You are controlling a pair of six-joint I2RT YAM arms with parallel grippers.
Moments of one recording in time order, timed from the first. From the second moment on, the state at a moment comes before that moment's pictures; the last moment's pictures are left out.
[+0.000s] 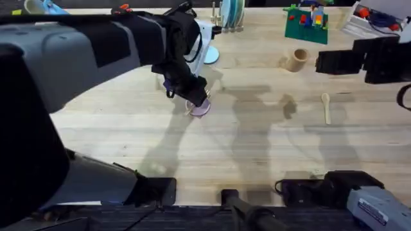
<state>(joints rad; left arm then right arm) -0.38 1.65 1.07 -0.89 0.21 0.14 -0.01 0.93 1.09 -1.01 -0.06 -0.02</state>
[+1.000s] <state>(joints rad) -0.38 1.65 1.17 -1.00 0.21 0.15 -0.01 0.93 1.09 -1.01 -0.06 -0.02</state>
